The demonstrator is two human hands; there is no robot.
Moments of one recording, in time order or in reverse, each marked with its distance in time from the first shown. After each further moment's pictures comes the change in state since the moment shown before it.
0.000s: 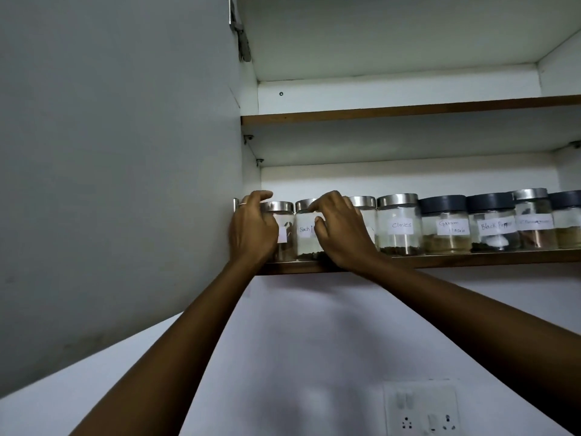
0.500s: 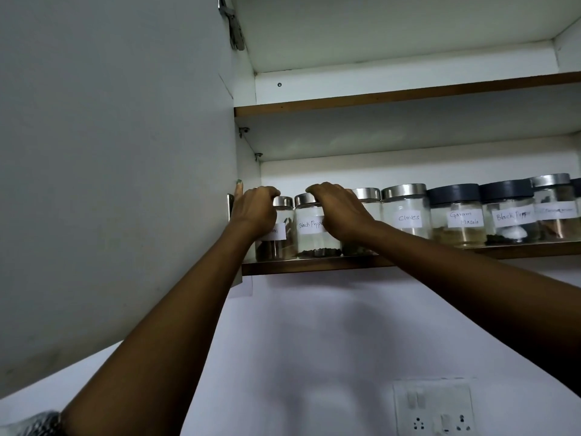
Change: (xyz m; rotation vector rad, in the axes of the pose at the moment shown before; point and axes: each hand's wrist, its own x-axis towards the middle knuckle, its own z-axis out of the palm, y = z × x) left_hand 0.050 -0.007 0.020 0.523 -0.337 0.168; right_hand 0.038 0.026 0.011 -0.158 -0.253 -0.036
